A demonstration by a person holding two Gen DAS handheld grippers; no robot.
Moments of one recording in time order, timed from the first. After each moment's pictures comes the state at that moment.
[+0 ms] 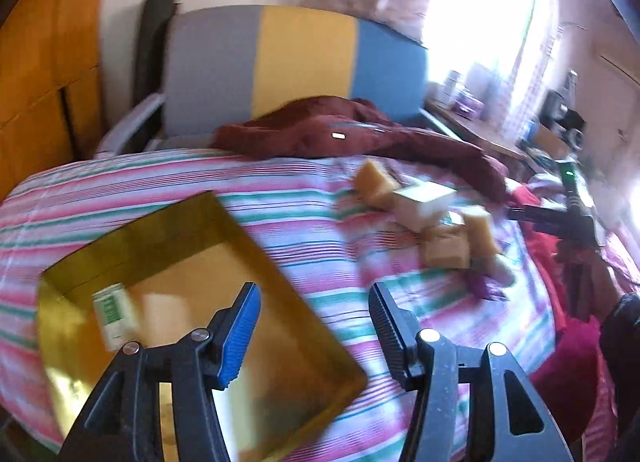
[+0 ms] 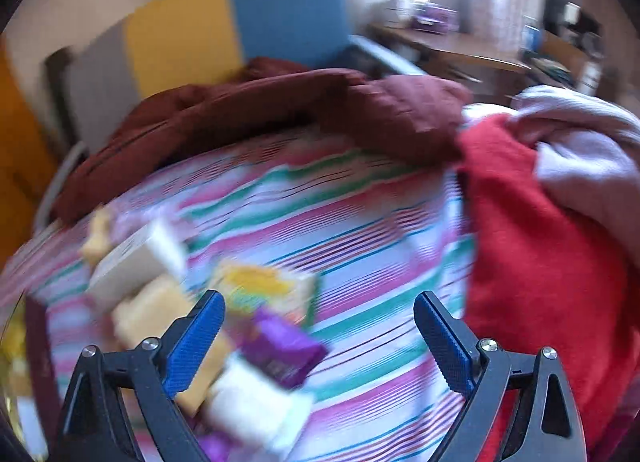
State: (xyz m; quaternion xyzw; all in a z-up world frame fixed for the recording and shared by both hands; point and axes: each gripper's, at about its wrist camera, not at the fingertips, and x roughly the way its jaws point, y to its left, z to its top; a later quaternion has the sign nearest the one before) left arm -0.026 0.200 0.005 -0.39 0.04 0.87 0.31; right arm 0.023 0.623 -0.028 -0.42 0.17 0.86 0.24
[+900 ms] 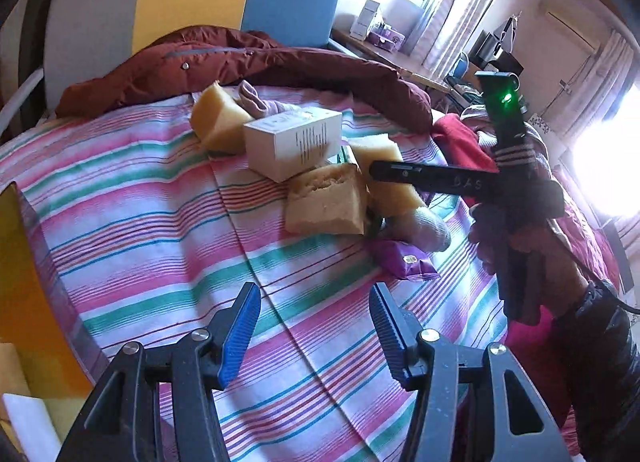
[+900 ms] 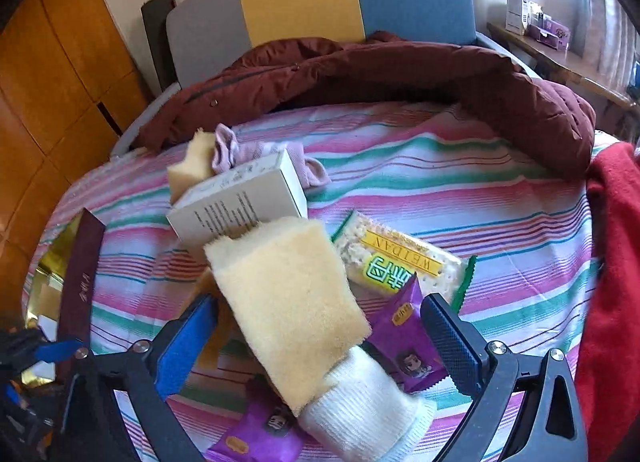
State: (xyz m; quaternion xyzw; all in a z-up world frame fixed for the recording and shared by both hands) left arm -0.024 0.337 -0.052 -0.47 0.06 0.77 0.43; right arm -0.013 0.583 -0.072 -0.44 0.15 0.88 0.06
